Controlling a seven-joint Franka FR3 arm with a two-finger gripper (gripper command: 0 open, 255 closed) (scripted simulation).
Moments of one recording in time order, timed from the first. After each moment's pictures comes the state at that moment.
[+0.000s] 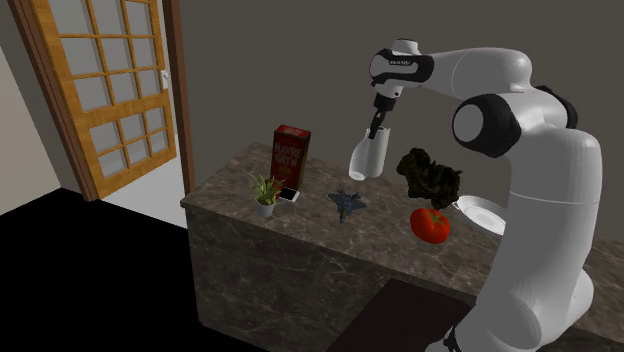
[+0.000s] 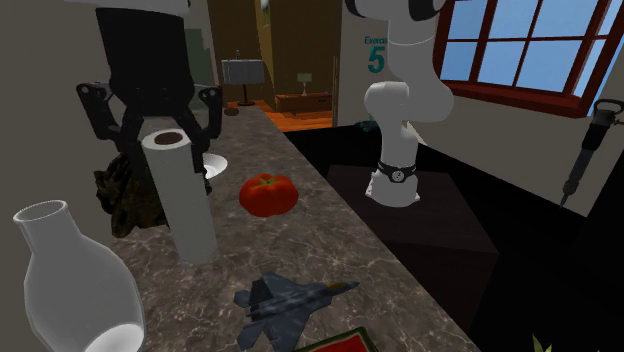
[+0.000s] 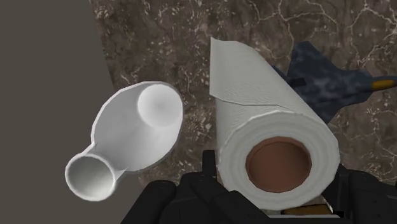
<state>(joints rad) -0.33 0.42 -0.29 -1.31 0.11 1.78 -0.97</state>
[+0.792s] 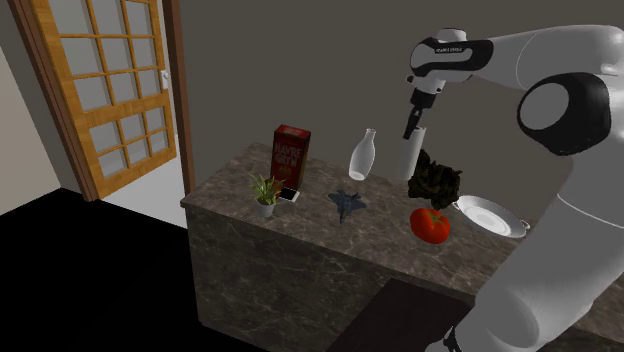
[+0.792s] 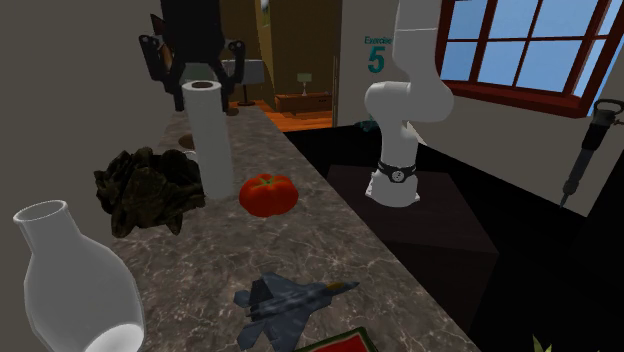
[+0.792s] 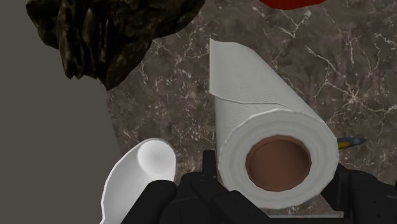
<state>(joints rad) -0.35 0.09 -0.34 -1.64 0.03 1.79 -1.07</state>
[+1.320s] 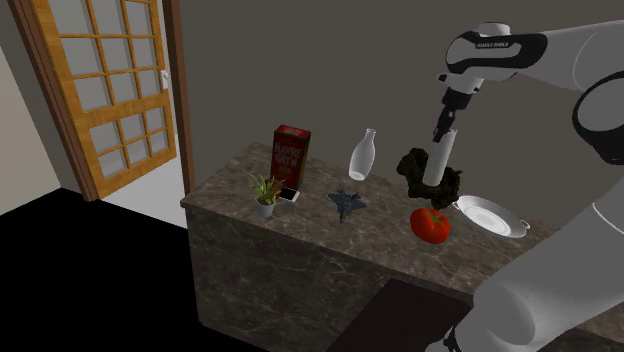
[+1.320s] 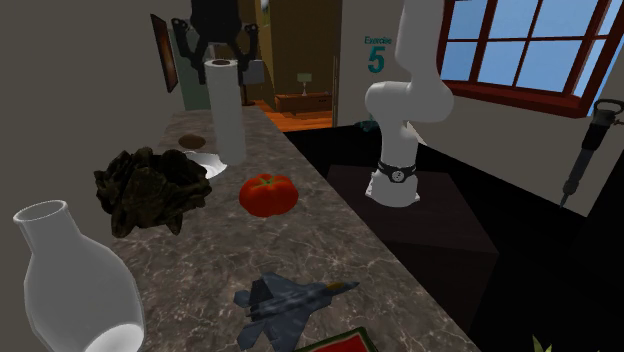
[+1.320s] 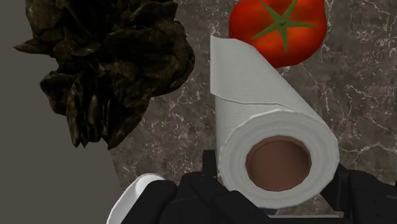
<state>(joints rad) -0.40 -0.11 -0.39 -1.81 -0.04 1.76 -1.15</state>
